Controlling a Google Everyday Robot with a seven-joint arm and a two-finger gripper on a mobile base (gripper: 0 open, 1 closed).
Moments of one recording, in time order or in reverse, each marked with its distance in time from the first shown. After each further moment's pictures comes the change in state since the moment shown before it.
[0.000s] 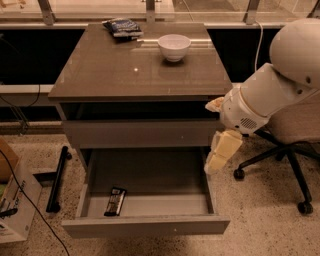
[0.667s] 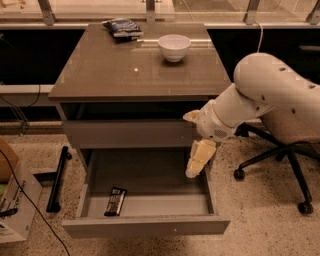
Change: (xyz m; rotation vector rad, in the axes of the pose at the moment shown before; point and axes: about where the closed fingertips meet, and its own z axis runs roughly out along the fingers) arm -0.010 -0.019 0.085 -0.068 -0.067 -0.098
